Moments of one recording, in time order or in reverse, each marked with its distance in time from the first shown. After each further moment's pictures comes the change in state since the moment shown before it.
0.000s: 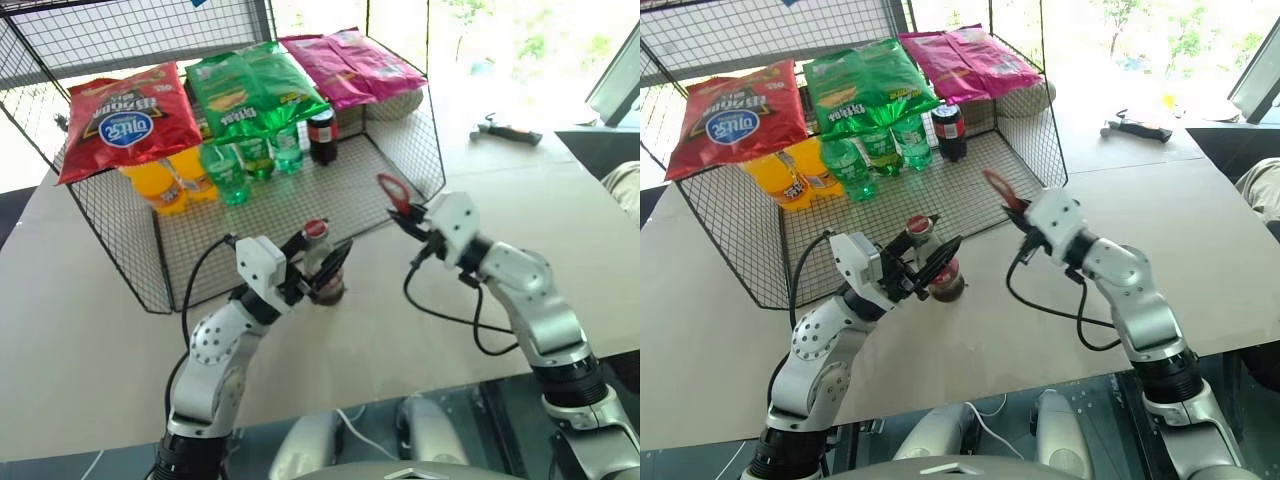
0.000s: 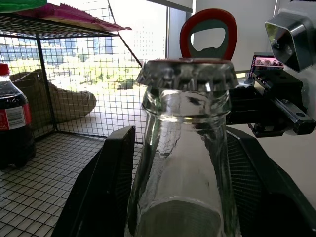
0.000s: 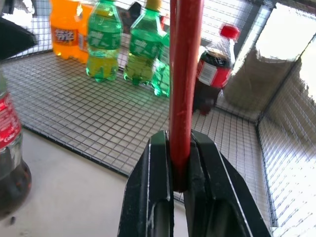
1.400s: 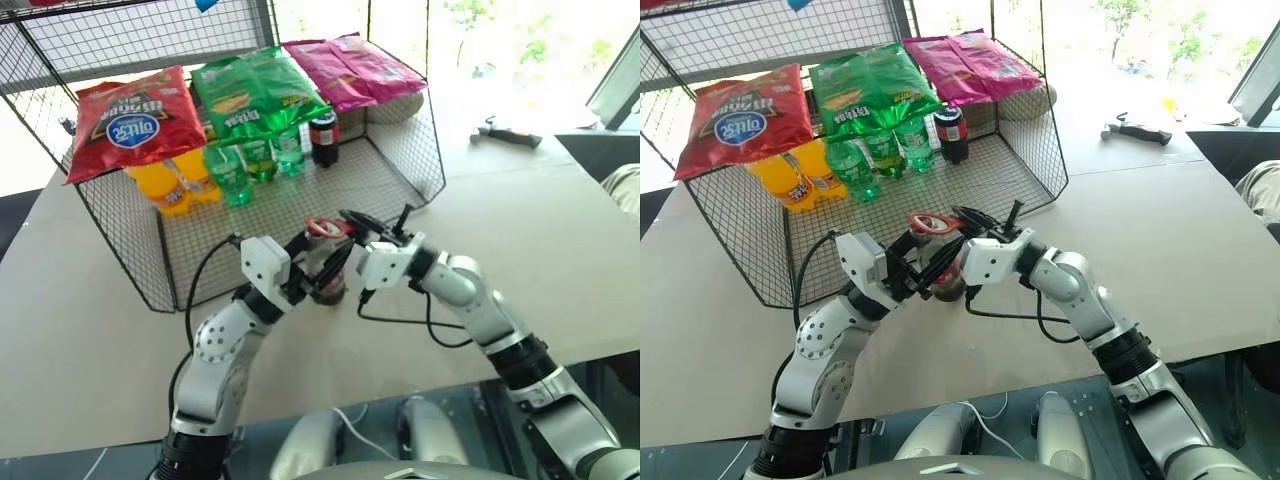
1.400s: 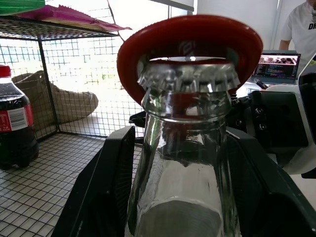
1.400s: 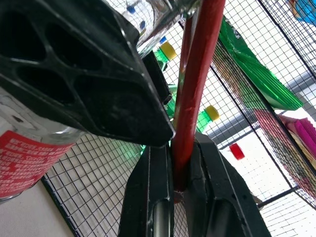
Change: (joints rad) left arm -0.009 -0.006 -0.010 0.018 0.024 0.003 0.016; right arm -0.088 0.099 0.169 0.325 -0.504 -0.579 -0.219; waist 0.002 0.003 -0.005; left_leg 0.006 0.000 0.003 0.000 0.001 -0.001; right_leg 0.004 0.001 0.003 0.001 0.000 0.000
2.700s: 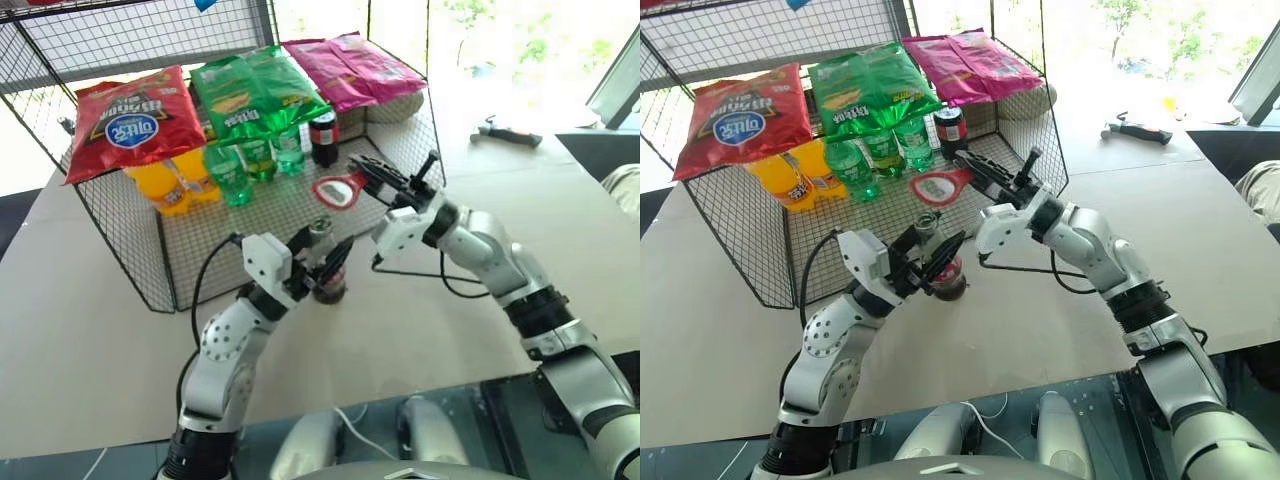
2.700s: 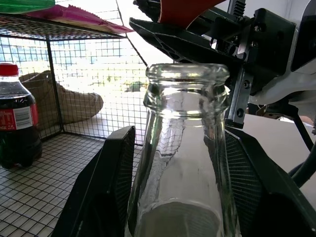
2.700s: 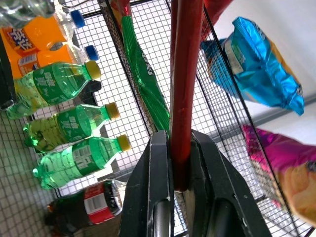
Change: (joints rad) left arm -0.013 -0.031 -0.008 0.020 -0.007 -0.011 0.026; right arm -0.222 -0.078 -0.075 0.196 -0.069 -0.245 -0.229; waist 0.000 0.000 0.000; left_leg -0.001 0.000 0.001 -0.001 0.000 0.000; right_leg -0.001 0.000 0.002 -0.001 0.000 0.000
